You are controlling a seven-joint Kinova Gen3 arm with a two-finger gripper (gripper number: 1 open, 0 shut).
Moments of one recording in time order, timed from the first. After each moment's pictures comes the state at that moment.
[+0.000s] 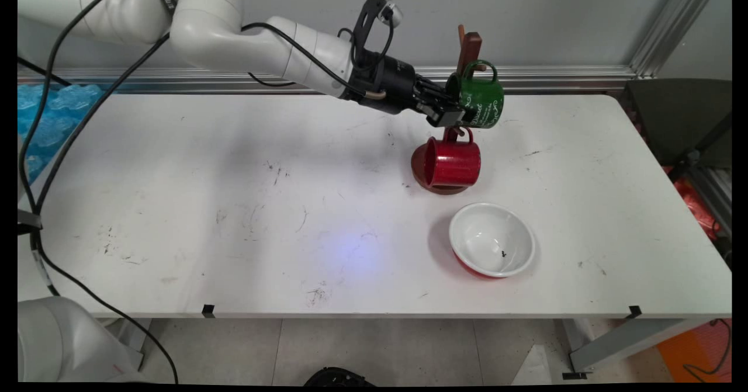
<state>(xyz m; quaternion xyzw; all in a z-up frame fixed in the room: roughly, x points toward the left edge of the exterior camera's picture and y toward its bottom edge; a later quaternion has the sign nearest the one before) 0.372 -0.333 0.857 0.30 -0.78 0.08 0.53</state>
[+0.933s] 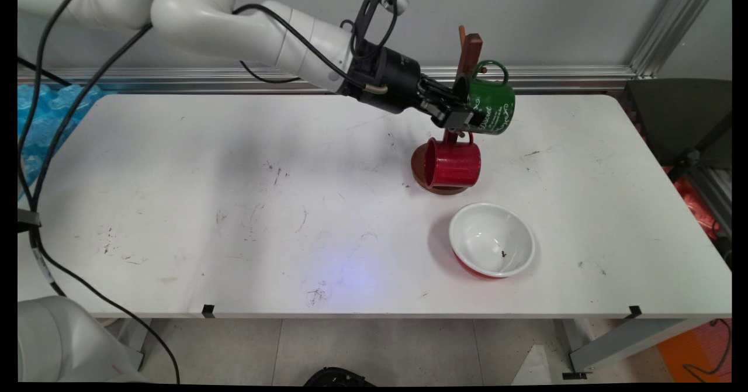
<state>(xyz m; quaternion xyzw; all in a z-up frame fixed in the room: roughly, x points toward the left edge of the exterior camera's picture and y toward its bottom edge) 0.360 -0.310 0.888 0.31 -0.79 0.05 0.53</state>
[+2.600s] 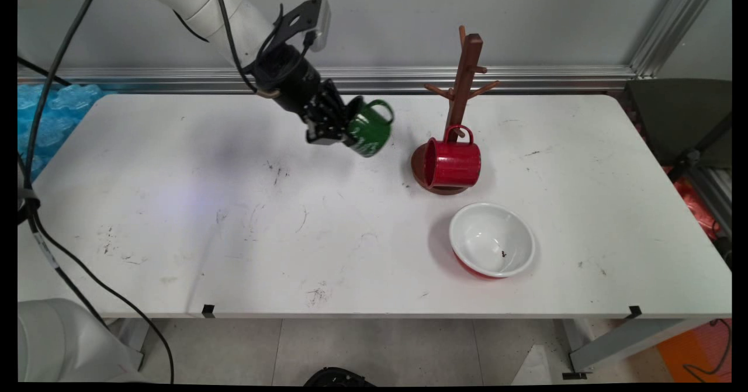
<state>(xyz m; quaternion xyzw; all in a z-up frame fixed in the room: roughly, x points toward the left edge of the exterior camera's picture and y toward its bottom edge) 0.466 -0.308 0.909 0.17 -0.94 0.09 0.27</state>
